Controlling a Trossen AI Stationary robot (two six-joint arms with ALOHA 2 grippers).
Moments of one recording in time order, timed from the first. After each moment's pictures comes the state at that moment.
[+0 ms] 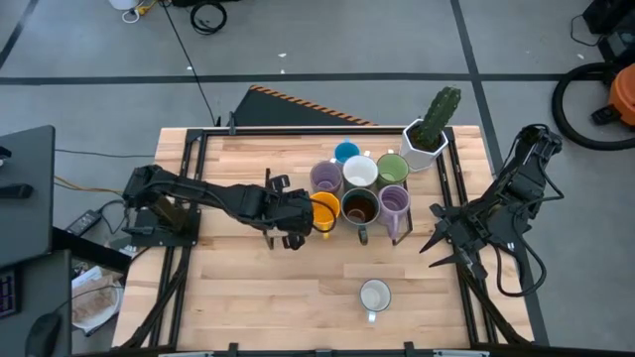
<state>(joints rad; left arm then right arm) -0.21 1.70 1.58 -1.05 -0.52 -0.30 0.87 0.81 0.98 -0.71 0.34 0.29</state>
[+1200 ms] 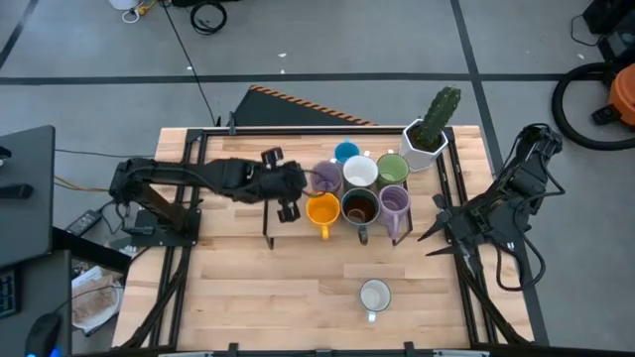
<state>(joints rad) -0.07 1.58 1.58 -0.98 -0.53 -0.11 0.85 0.78 0.98 -0.75 0.43 0.21</state>
